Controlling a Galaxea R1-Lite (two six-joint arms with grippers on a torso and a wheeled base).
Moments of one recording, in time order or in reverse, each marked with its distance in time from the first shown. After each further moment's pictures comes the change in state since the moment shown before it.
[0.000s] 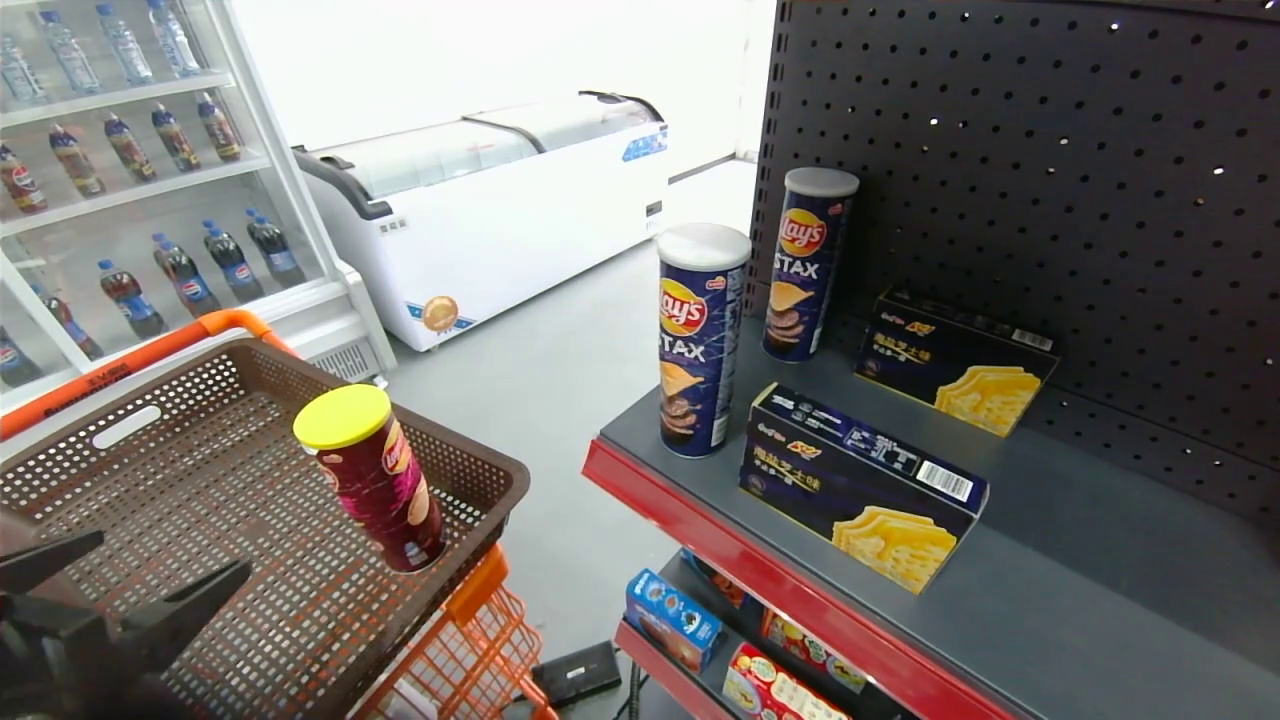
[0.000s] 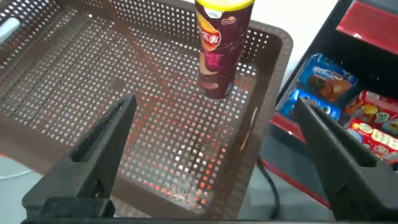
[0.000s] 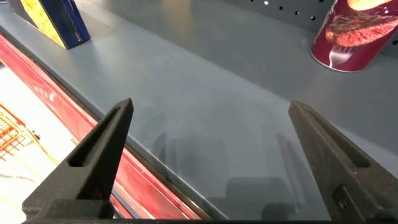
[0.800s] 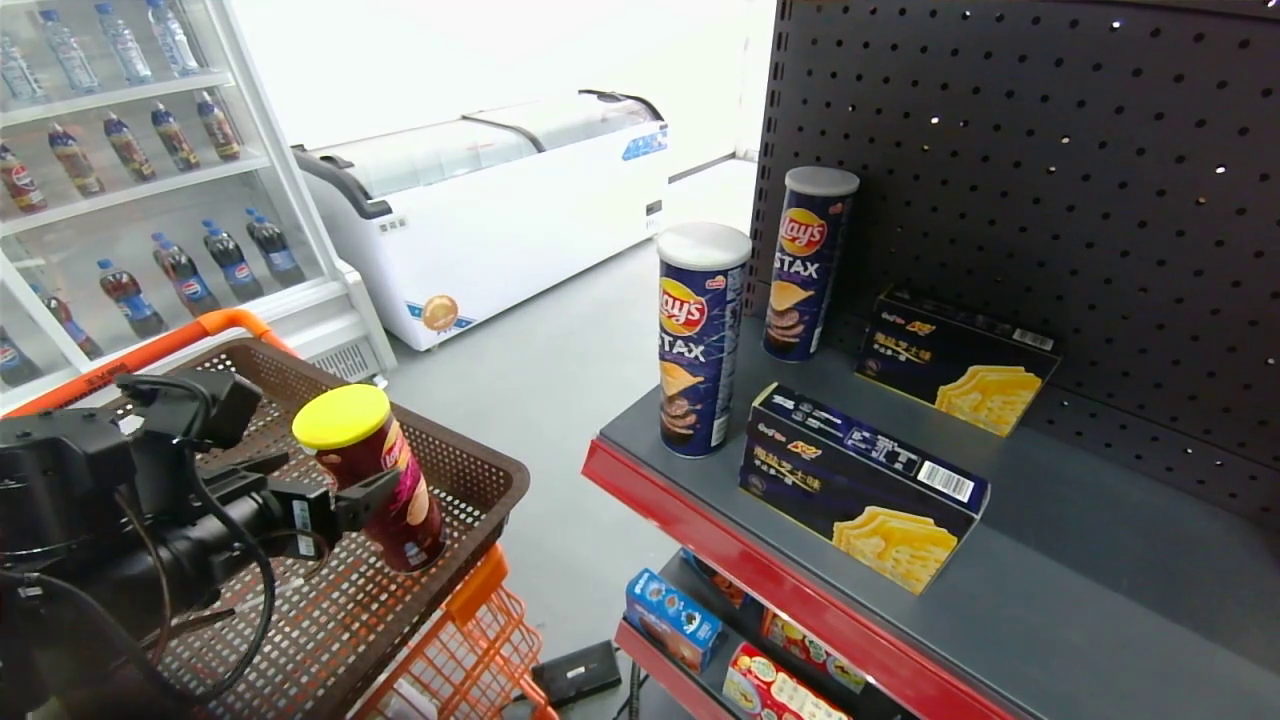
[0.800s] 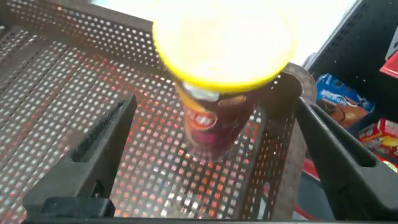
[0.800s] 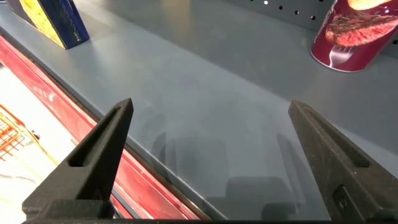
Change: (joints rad) left arm -0.044 0.609 0.017 -0.653 -0.002 -0.016; right arm 0.000 0.000 0.000 0.000 0.000 0.000
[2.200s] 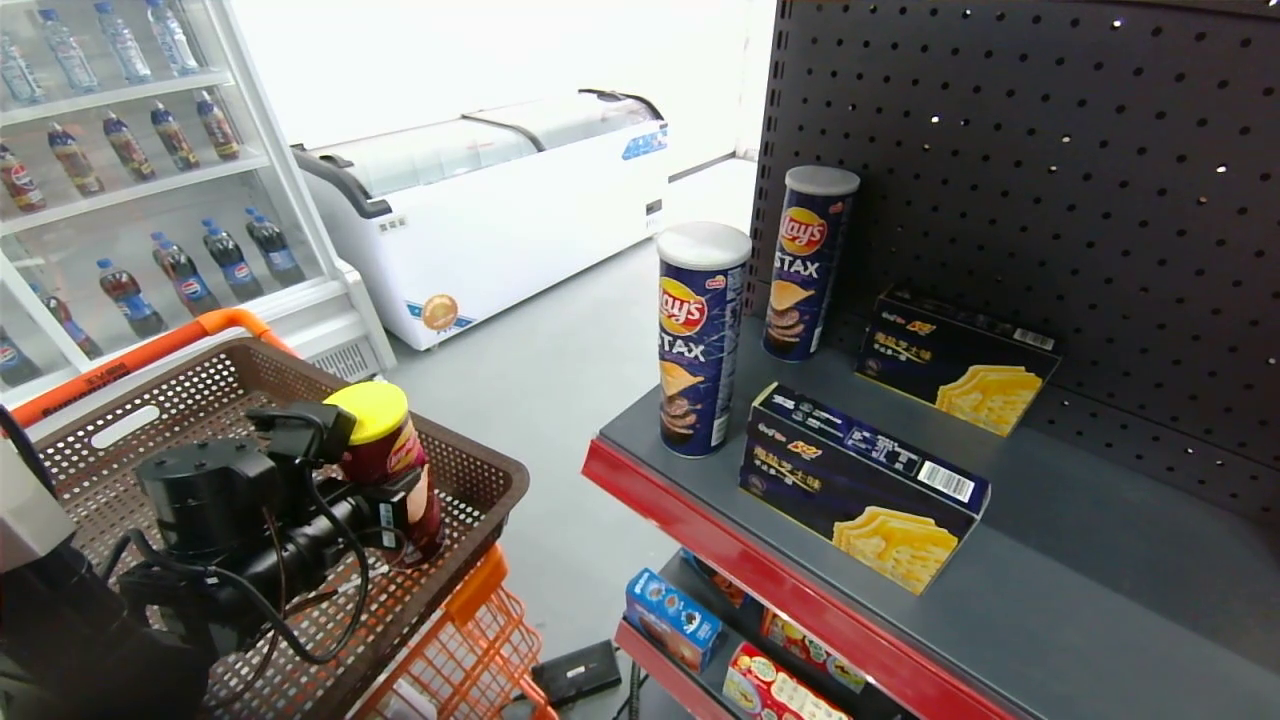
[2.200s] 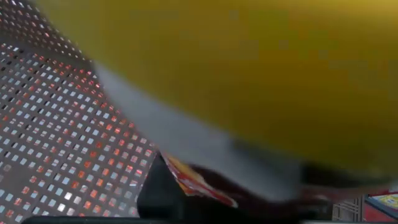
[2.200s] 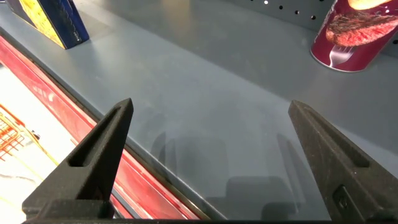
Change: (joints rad) left arm -0.013 0.389 0.007 -0.421 0.002 0.013; right arm 0.000 0.000 0.000 0.000 0.000 0.000
